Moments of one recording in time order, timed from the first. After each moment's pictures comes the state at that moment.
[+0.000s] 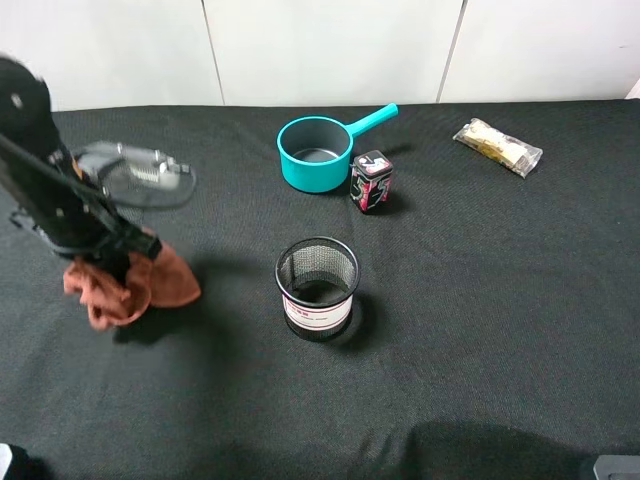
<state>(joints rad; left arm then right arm) -0.31 1.63 -0.77 0.01 0.62 -0.04 0.01 0.00 -0.50 0.09 1.03 -0.14</state>
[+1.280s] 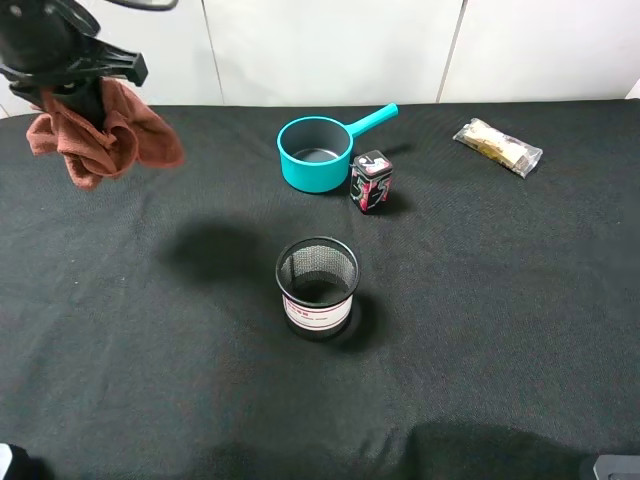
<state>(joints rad) -0.29 1.64 -1.30 0.12 1.05 -0.21 0.01 0.00 -0.50 0.09 1.03 -0.14</state>
